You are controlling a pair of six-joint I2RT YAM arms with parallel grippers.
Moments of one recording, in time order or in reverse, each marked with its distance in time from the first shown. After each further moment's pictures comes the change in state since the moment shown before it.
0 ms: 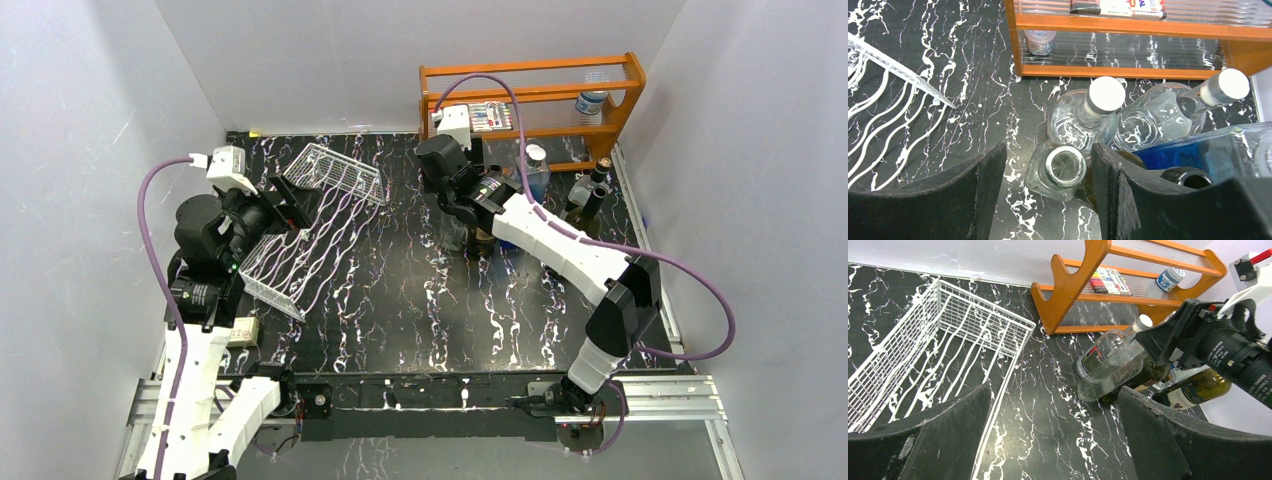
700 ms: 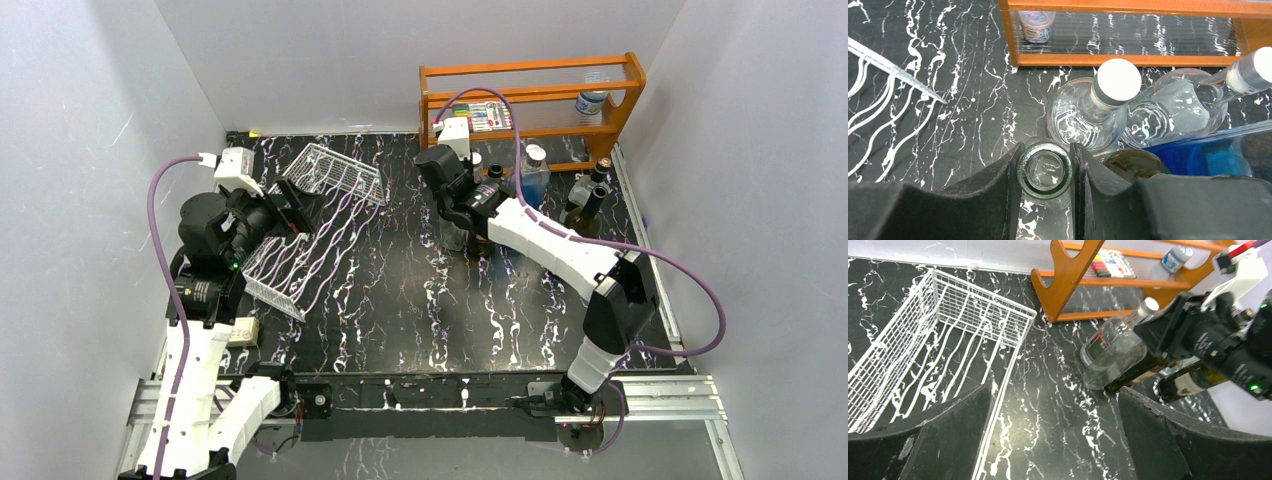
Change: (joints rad) left arm 0.000 0.014 -0.003 -0.031 0.032 0.056; right arm -0.021 0.006 -0.101 0.077 -0.012 0.024
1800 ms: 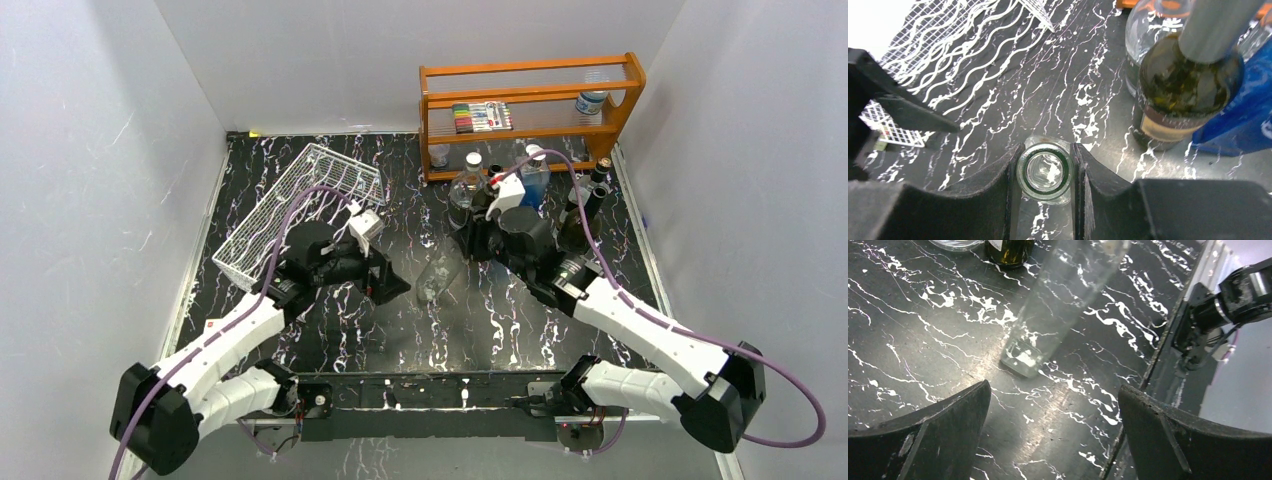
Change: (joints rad) left arm -0.449 0.185 -0.418 0.352 0.270 0.200; right arm -0.005 -0.614 -0.623 0.234 -0.501 0.051
